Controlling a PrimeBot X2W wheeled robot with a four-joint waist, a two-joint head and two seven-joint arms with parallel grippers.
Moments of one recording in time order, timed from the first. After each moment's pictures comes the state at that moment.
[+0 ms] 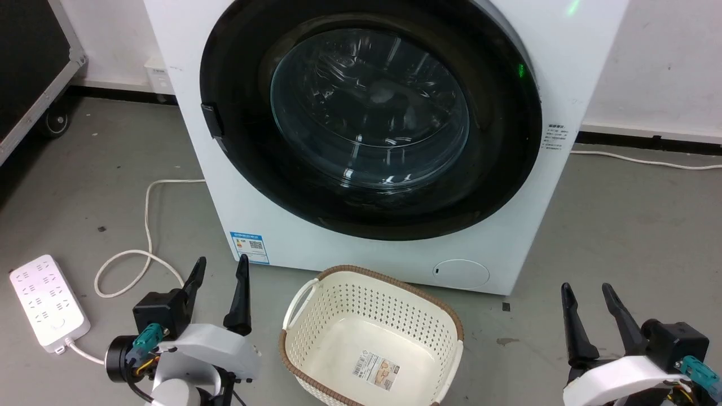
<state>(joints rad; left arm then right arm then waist) -0.18 0.16 -0.14 0.29 -0.34 0.02 -0.20 -0.05 -0.05 -0.06 0.22 0.20 0.13 -0.20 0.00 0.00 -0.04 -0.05</state>
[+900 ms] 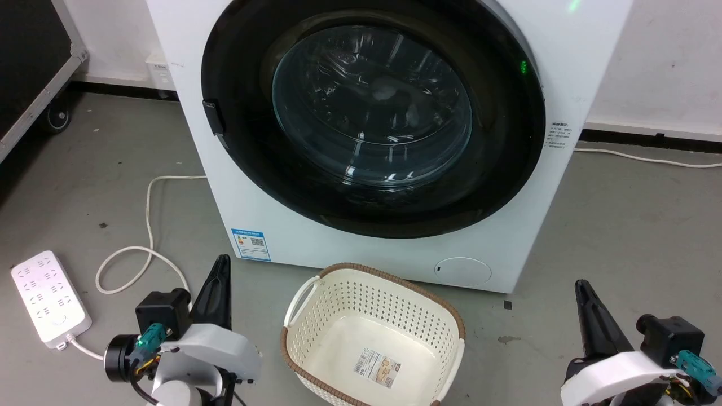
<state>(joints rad) -0.17 0.15 -0.12 0.25 -0.29 0.02 -0.17 -0.05 -0.05 -0.05 0.20 0.18 0.13 -0.16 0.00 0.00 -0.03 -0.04</state>
